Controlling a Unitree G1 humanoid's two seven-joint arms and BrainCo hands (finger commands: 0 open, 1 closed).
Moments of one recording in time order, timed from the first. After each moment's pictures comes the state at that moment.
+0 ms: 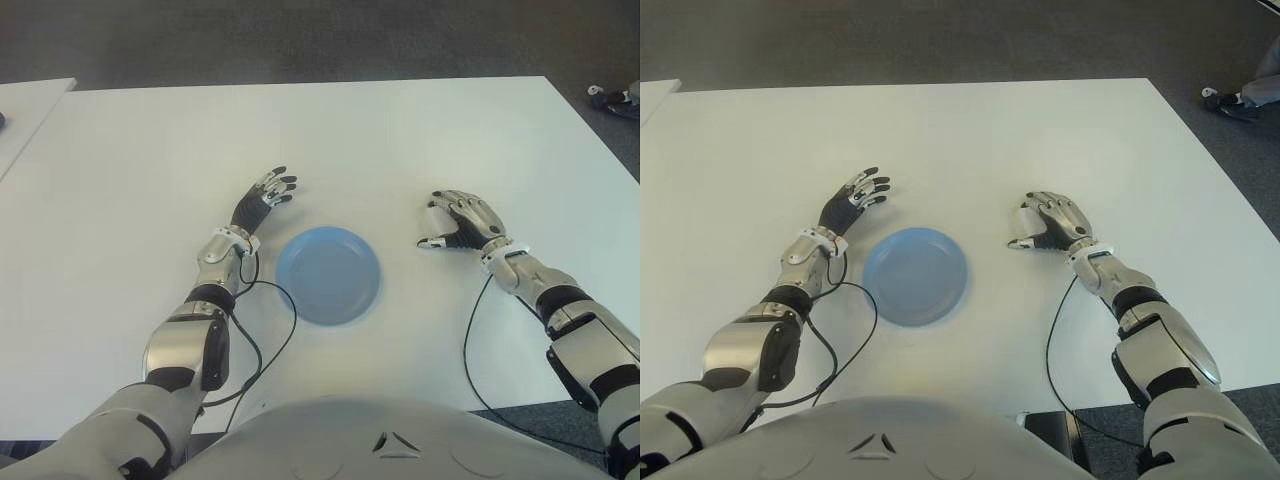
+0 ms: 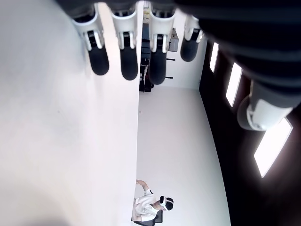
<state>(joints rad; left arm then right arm) -0.50 0.14 0.18 1.18 -0.14 -0.53 -0.54 -0.53 -0.63 0.64 1.17 -0.78 -0.56 -0.65</state>
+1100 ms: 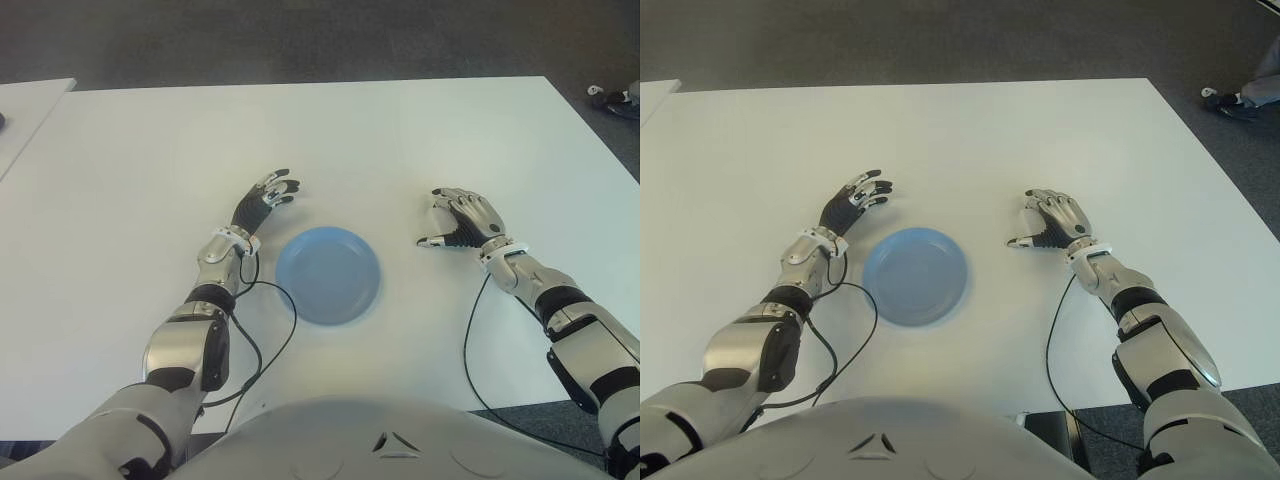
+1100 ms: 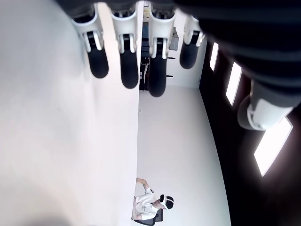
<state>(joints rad) -0.50 0.14 0.18 1.18 -0.14 -0.53 -0.55 -0.52 -0.63 0.61 1.13 -0.77 -0.57 -0.63</state>
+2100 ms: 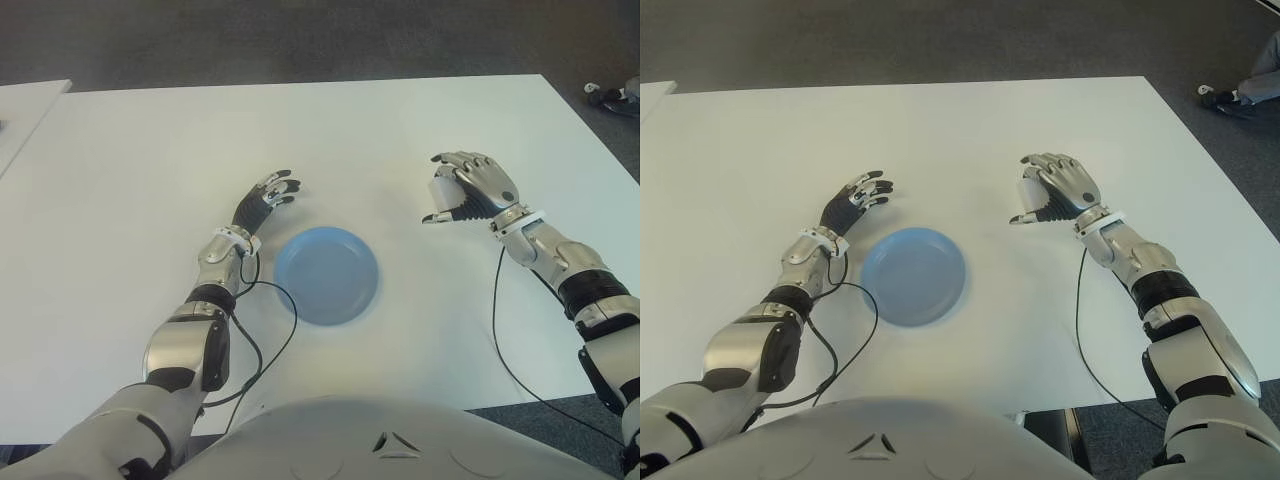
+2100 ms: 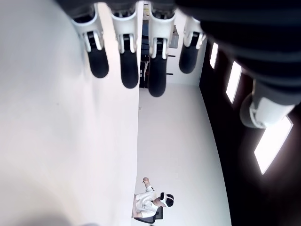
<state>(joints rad) -0.50 0.14 0.18 1.18 -0.14 -0.53 -0.55 -0.52 -0.77 0.49 0.74 -0.80 -0.58 -0.58</state>
